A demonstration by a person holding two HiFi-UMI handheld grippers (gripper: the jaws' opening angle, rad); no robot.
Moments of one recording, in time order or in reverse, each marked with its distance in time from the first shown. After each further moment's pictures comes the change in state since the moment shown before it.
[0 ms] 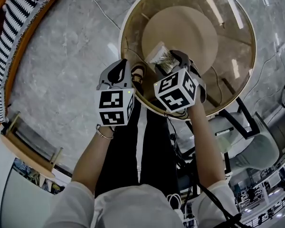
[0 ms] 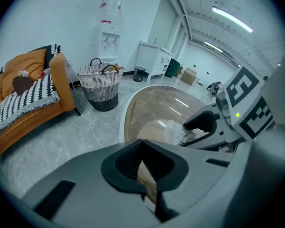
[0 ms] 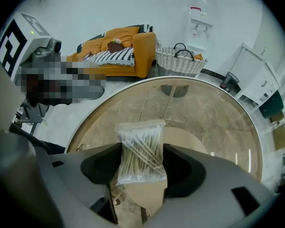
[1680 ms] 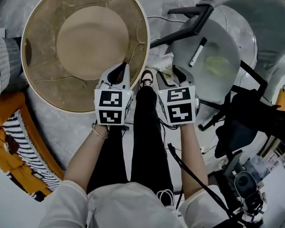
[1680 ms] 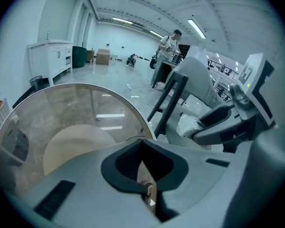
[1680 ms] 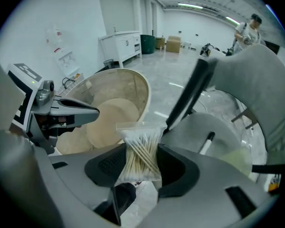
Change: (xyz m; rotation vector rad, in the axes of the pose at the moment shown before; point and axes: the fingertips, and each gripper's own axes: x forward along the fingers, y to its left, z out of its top) left arm -0.004 -0.403 -0.126 0.793 0.194 -0.612; right arm -0.190 0.044 -0.399 1.266 -0.175 -0.421
